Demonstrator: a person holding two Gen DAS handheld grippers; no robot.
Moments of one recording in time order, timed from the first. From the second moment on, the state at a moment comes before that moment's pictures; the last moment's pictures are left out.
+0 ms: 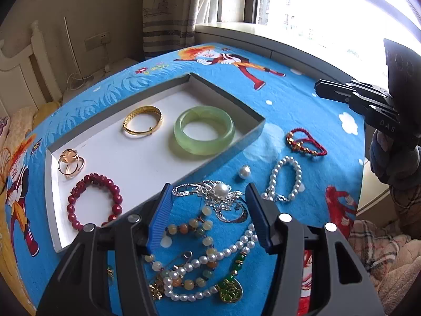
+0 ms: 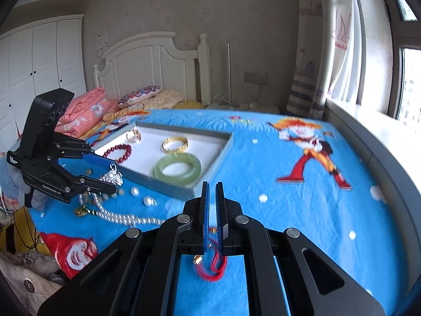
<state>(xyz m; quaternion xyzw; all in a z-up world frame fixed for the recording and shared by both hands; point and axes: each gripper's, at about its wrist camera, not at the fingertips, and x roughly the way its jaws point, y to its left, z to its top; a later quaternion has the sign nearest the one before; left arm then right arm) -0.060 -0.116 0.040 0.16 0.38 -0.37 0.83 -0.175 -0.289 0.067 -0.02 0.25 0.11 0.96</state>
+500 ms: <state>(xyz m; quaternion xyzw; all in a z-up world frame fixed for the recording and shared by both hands) -0.061 -0.109 0.043 0.14 0.38 -0.38 0.83 -0.178 -0.291 0.024 -0.04 0.37 0.13 0.92</state>
